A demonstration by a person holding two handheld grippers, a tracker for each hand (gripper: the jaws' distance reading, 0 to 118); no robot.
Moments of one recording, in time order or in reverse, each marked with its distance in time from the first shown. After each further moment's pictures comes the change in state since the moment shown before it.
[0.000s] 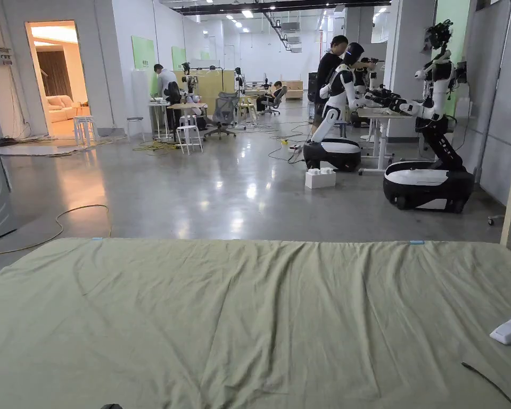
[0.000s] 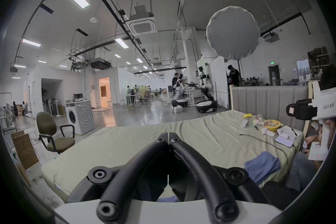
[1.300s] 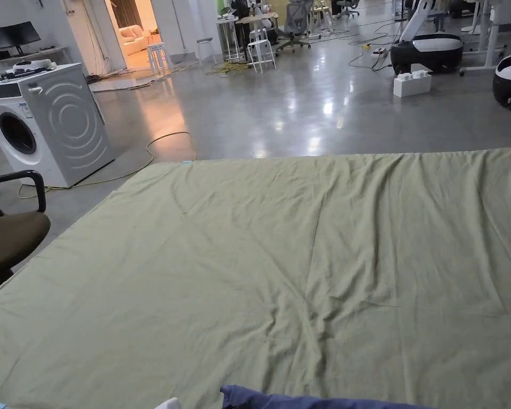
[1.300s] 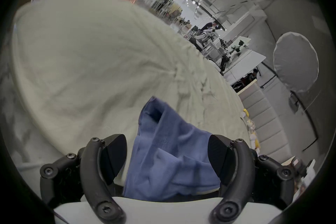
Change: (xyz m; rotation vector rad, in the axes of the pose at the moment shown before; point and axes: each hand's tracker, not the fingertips) left arm -0.137 -0.286 -0.144 -0.691 -0.085 0.892; right arm 0.003 -0.058 -0.012 -0.302 0.007 -0.155
